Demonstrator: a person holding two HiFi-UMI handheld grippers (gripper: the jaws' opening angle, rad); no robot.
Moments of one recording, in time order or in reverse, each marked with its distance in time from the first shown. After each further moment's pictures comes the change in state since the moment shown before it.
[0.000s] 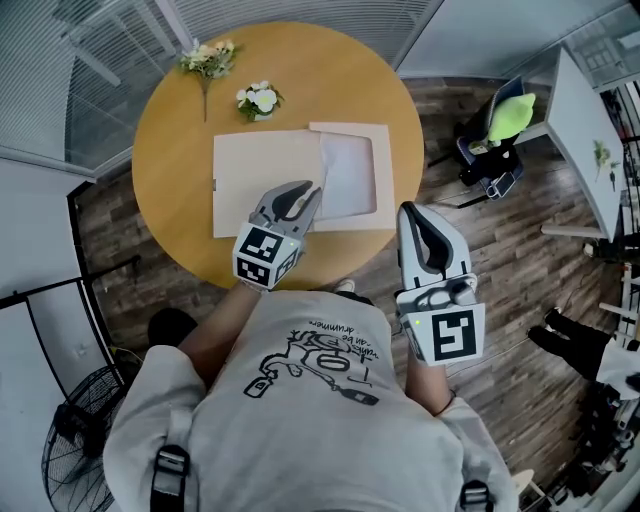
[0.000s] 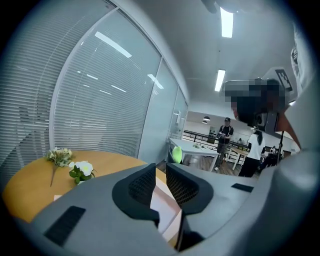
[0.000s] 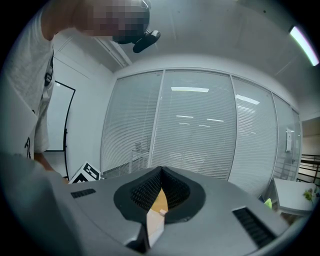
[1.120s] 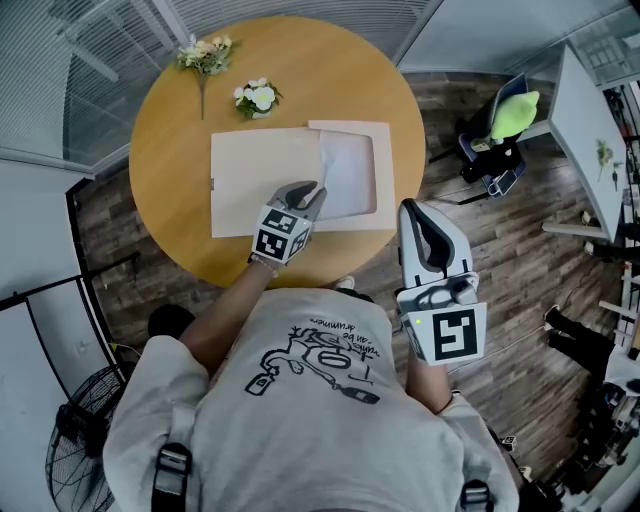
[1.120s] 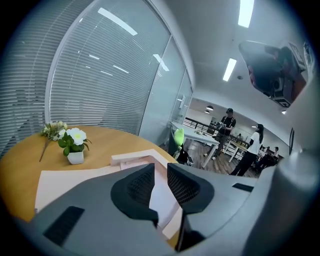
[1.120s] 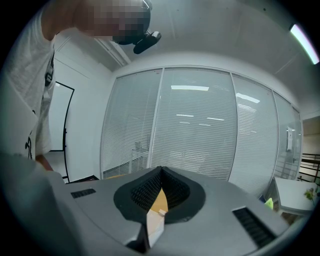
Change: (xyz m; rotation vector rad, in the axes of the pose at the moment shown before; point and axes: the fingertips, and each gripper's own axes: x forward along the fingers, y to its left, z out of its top) left arm 0.063 0.025 -0.092 -0.076 0.200 -0.012; right arm 0.011 -0.009 -0.017 -0.050 0.062 0.039
